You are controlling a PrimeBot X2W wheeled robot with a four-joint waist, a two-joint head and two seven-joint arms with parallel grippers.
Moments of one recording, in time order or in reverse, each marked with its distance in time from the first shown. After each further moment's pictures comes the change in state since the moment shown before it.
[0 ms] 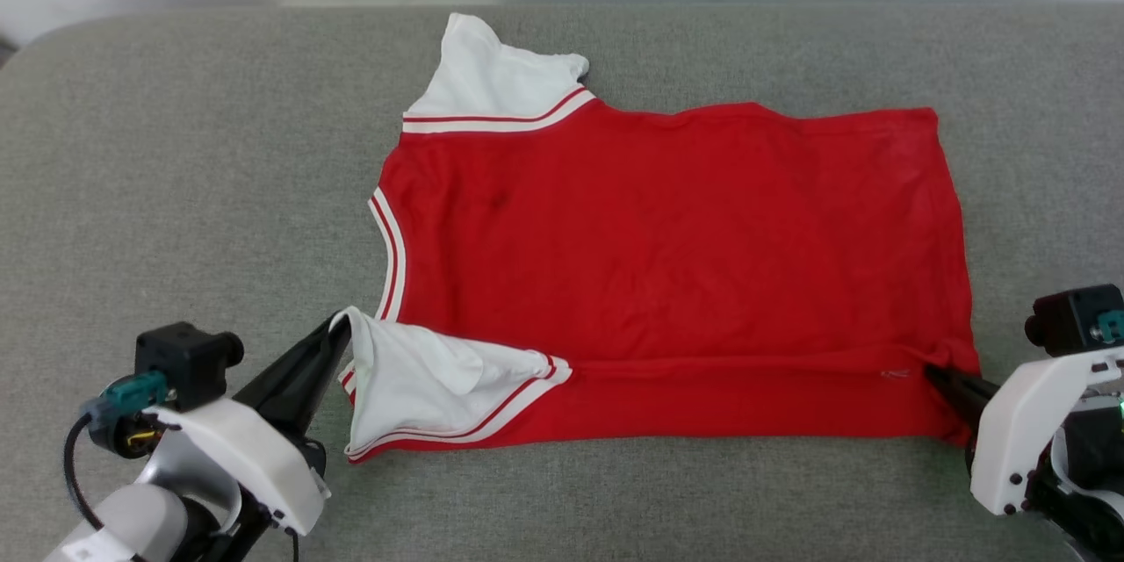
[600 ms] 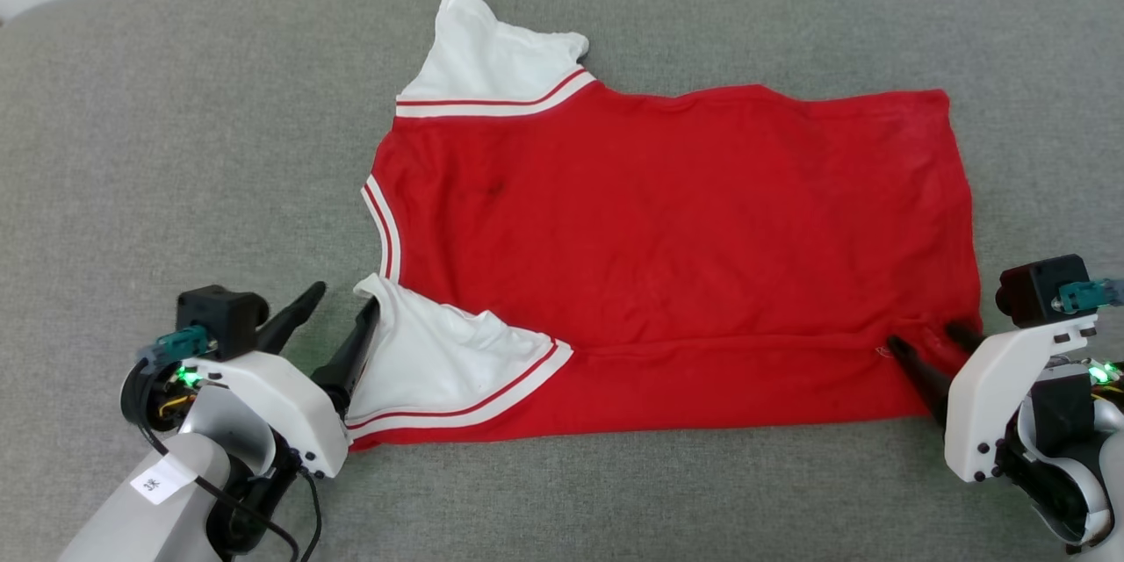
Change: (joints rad) left arm -0.186 -0.146 -0.054 0.349 0.041 -0.021 -0.028; right arm -0.115 0.013 0.063 0.129 -0.123 0.000 -0.080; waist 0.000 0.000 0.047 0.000
